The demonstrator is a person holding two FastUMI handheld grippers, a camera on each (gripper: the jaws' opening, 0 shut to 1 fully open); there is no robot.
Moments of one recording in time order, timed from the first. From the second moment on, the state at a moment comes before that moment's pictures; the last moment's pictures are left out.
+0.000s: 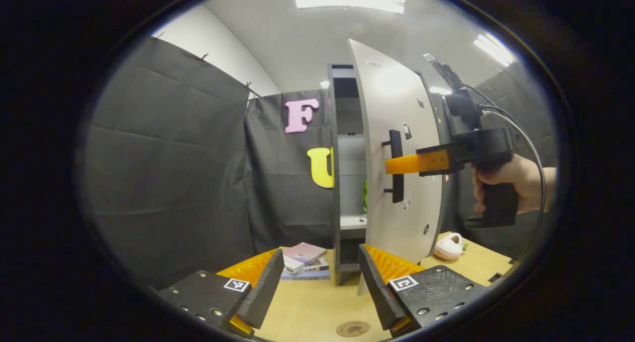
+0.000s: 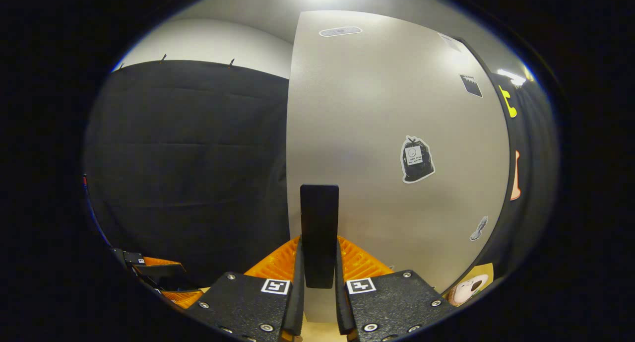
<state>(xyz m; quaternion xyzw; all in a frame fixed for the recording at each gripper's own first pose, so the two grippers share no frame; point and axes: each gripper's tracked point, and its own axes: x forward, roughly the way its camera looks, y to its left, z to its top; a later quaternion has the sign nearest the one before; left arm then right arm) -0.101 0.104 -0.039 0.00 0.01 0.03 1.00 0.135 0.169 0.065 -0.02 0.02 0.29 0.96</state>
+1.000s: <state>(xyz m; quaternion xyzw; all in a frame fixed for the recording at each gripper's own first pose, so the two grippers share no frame) -0.037 0.034 -0.036 0.02 0.02 -0.05 1.00 0.107 0.126 0.064 -0.03 0.03 0.28 0.96</state>
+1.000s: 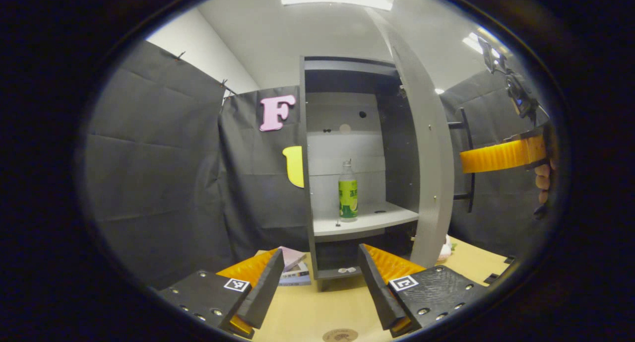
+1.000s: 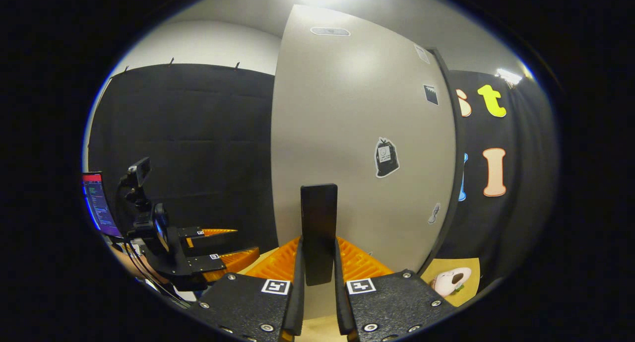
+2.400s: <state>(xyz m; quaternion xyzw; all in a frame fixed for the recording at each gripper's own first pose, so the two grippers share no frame) 0.040 -0.105 -0.031 0.03 0.03 -0.15 0.99 0.095 0.004 0.062 0.00 0.02 0.02 1.00</state>
